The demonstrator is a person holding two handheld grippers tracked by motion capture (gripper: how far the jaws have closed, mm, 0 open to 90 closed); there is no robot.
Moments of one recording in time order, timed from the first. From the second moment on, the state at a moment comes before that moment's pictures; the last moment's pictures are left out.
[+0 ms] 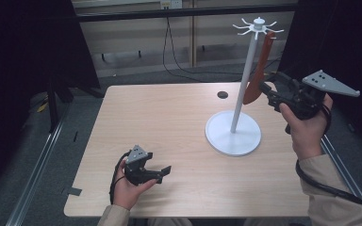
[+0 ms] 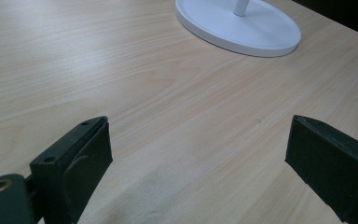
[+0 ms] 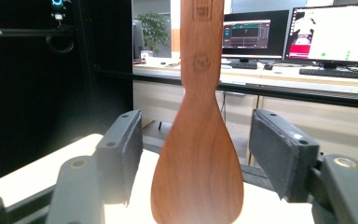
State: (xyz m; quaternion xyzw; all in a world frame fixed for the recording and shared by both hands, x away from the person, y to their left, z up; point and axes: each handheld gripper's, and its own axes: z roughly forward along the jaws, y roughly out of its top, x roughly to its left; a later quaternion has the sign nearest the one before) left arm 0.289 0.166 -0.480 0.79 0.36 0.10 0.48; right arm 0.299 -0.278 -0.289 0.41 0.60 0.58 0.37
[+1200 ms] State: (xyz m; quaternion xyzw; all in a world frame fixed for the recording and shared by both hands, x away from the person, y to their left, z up) left arm 0.284 0.167 -0.476 0.79 0.34 0.11 0.50; right arm 0.249 -0.271 -0.378 0.43 0.64 0.55 0.33
